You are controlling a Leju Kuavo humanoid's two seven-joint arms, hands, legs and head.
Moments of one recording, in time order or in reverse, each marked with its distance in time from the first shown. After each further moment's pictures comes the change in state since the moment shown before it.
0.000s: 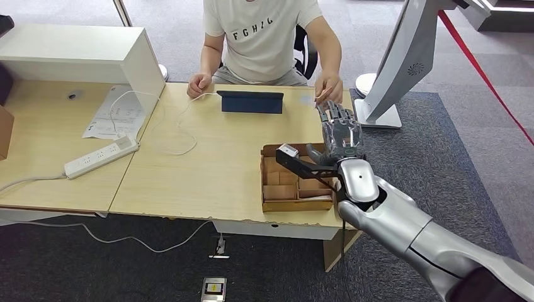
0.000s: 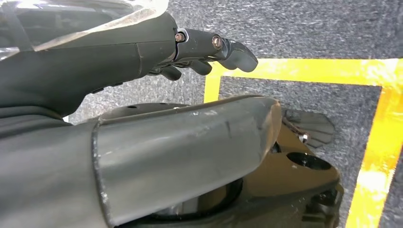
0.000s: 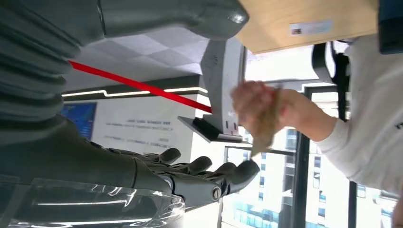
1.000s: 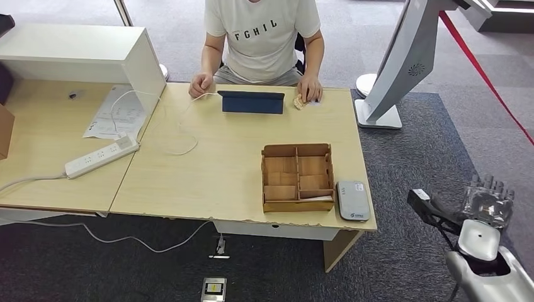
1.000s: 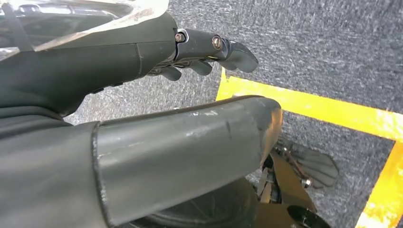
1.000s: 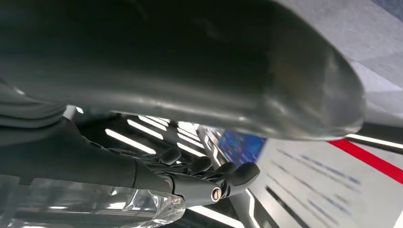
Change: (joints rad) left arm 0.025 -0.010 0.131 0.003 0.003 0.131 -0.011; right arm 0.622 -0.346 -0.872 -0.170 0.410 0.338 0.096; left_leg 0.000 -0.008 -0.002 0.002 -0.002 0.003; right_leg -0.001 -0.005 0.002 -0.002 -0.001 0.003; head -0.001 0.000
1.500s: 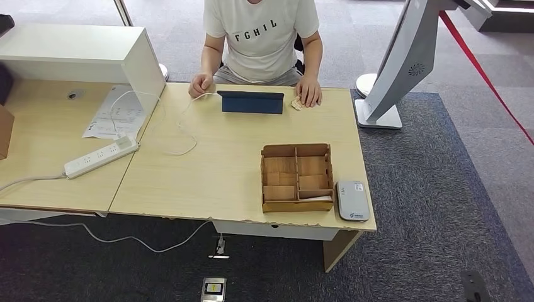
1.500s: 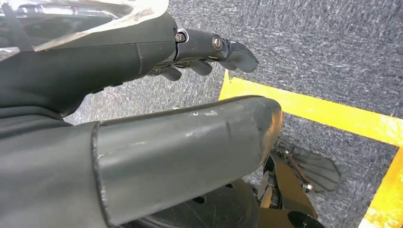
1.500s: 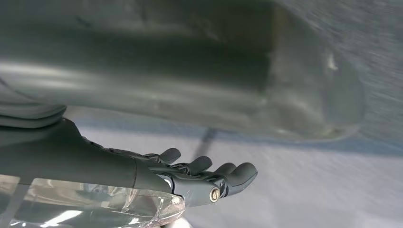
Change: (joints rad) left arm 0.002 -0.002 0.019 0.001 0.000 0.011 0.003; right arm 0.304 0.126 -0.214 0.472 -0.952 -0.570 -0.230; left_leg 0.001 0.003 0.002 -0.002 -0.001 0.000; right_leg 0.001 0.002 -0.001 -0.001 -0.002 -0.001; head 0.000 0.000
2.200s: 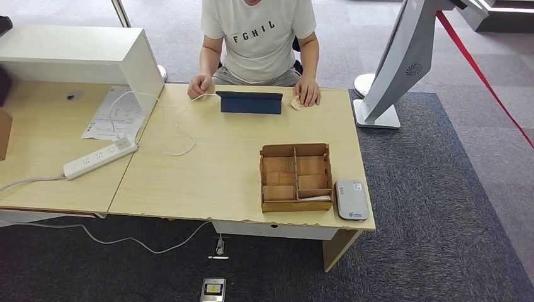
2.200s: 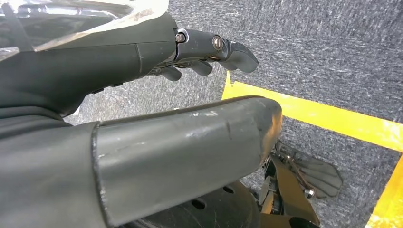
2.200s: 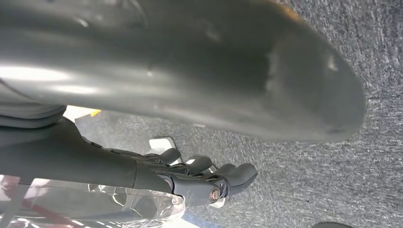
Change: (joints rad) left arm 0.000 -0.001 0.000 0.000 0.000 0.019 0.010; right arm 0.000 0.406 -0.057 0.353 -0.106 -0.119 -0.006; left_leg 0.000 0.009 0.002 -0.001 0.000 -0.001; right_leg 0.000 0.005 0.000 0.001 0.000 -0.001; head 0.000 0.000
